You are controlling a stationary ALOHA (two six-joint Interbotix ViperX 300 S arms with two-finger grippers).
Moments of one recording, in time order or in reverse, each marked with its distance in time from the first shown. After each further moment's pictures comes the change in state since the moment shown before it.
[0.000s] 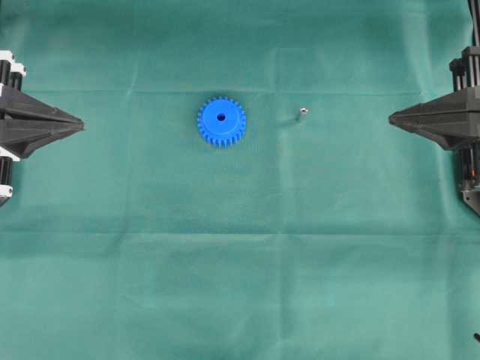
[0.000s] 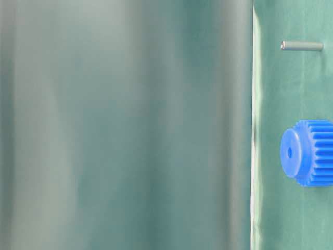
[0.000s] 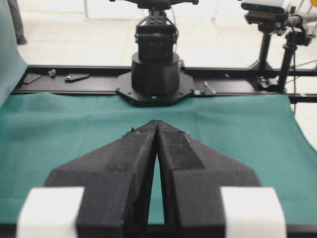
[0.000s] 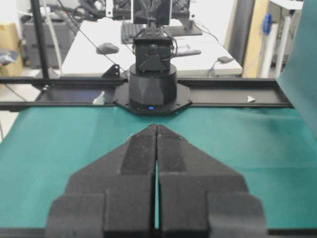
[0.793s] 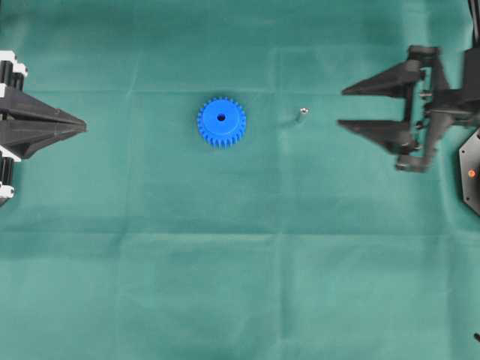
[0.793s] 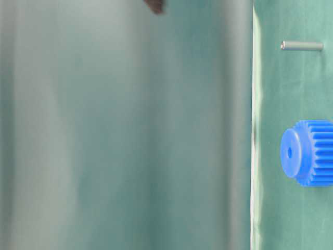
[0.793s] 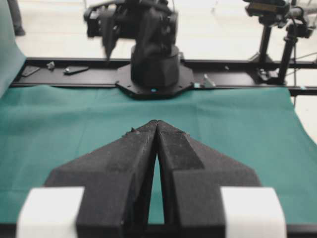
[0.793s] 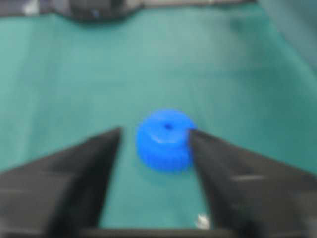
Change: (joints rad) left arm -0.002 0.006 -0.017 0.006 0.037 -0.011; right arm -0.150 0.388 -0.006 0.003 -0.069 -0.002
